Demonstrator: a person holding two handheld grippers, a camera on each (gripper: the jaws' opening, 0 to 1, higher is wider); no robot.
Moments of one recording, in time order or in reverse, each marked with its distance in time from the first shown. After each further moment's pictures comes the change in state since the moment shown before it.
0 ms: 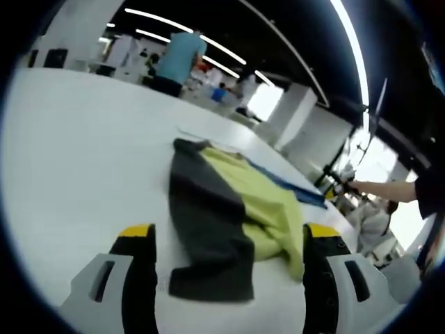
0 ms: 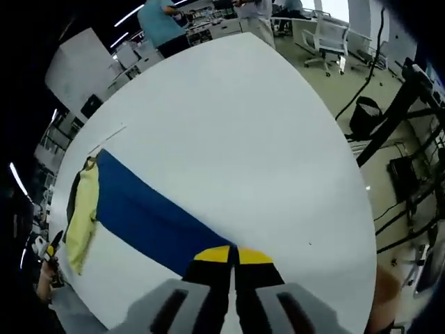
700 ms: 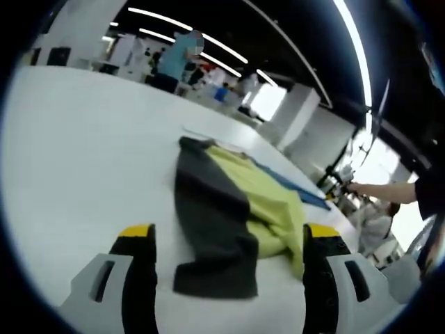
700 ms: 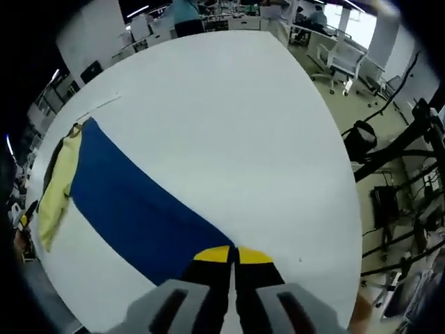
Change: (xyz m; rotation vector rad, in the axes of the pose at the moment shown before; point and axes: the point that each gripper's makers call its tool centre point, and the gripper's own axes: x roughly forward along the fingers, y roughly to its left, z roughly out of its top) left arm -0.003 0.004 -0.002 -0.012 0.000 0.016; right arm 0.017 -0.013 0.005 -0.151 0.007 -0.122
